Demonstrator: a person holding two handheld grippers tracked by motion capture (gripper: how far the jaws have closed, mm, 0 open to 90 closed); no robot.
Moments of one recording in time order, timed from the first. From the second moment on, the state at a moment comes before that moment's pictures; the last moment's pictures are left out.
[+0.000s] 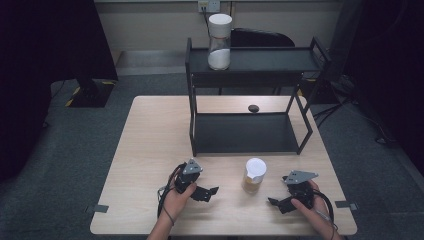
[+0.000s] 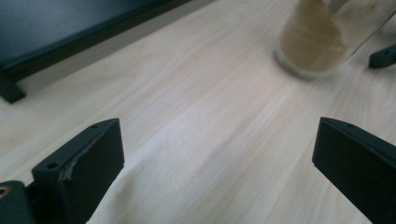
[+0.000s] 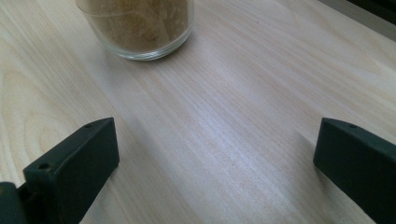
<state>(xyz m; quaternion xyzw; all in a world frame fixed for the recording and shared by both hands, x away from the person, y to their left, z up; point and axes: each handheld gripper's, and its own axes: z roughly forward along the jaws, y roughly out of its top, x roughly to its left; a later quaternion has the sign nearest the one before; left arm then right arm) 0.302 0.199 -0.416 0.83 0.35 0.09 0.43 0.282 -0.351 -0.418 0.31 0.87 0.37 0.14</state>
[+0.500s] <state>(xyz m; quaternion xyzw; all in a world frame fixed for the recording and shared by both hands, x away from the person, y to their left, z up) 0.282 0.207 -0.423 0.84 0.36 0.14 0.38 0.282 -0.351 -0.418 0.31 0.87 0.37 0.14</state>
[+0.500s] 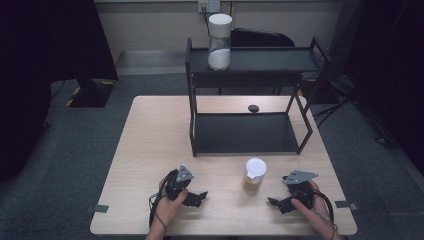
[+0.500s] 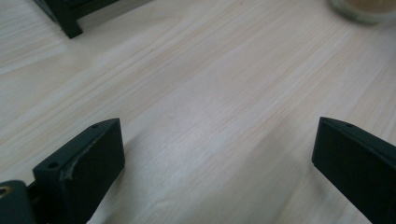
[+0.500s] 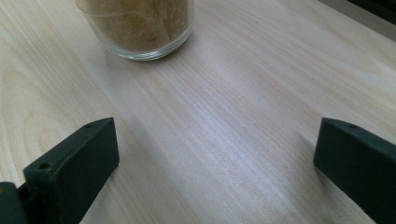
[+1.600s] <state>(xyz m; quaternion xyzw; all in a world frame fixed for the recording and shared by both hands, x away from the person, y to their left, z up) 0.281 0.204 -0.422 0.85 0.35 0.15 0.37 0.282 -0.350 -0.418 0.31 0.87 0.36 0.14</state>
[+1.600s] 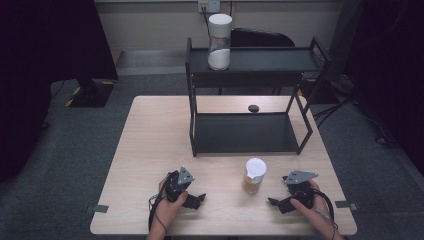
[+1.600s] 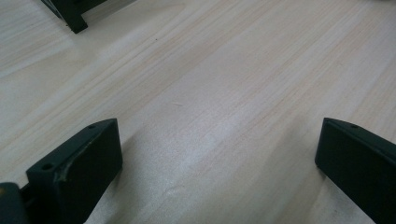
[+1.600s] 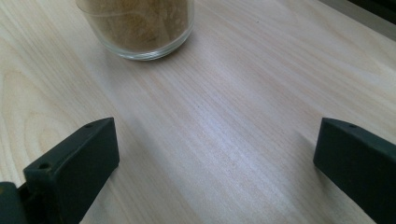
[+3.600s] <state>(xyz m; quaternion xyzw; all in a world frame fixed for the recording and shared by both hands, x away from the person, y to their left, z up) 0.281 0.204 -0.422 0.85 0.35 0.15 0.37 0.300 -0.301 -0.406 0.29 0.82 0.47 0.13</state>
